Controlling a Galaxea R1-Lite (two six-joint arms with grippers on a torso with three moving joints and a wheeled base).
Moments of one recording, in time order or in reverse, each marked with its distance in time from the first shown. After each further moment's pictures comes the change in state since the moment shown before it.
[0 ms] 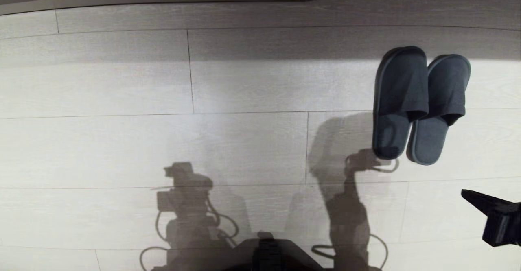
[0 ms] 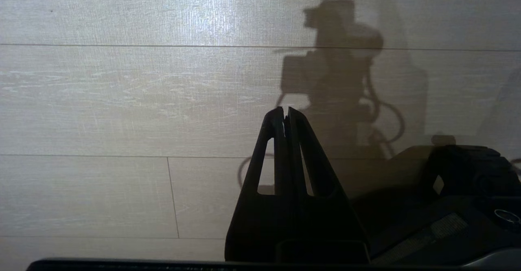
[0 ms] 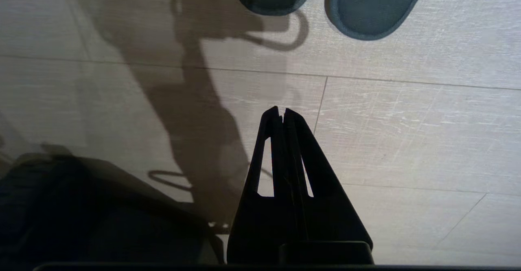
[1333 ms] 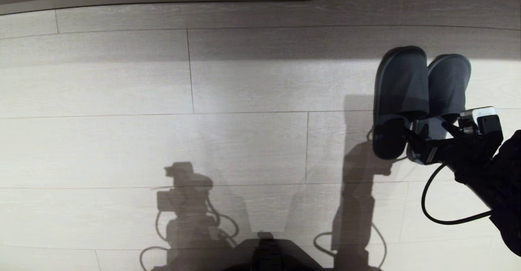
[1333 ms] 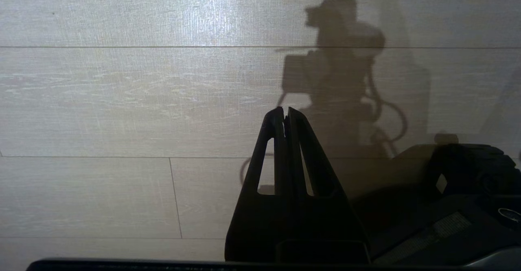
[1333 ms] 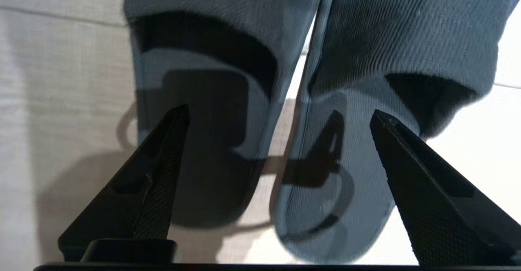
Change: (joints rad) left arm 0.000 0.000 0.000 0.000 0.001 0.011; right arm -0.097 0.764 -0.126 -1.037 0.051 -0.115
